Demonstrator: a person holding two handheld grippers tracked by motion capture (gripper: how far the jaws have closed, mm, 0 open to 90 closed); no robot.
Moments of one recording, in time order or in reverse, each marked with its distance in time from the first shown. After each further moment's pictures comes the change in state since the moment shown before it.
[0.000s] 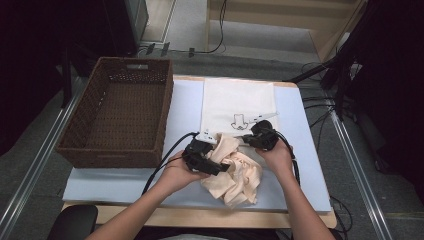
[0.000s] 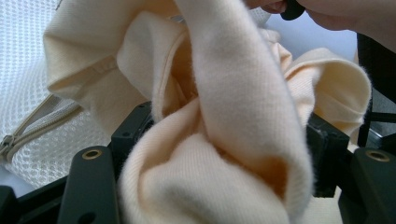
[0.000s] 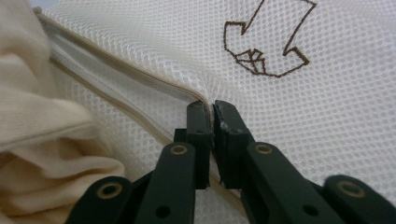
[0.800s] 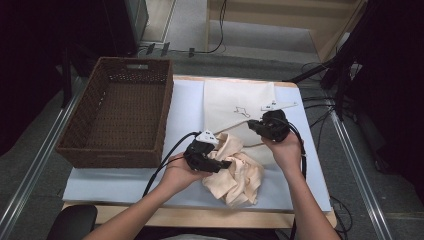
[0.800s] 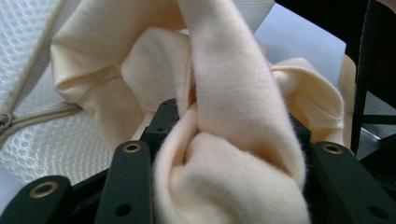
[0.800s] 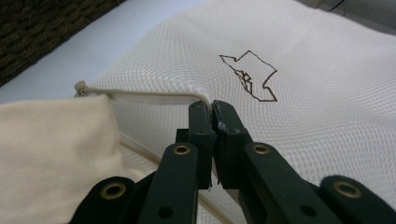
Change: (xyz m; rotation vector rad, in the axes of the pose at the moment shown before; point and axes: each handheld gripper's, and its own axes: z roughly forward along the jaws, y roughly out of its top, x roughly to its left) left arm -0.004 0.003 0.001 -0.056 -0.029 0.039; right arm 0.005 0.025 -0.062 -0.202 -0.023 0.012
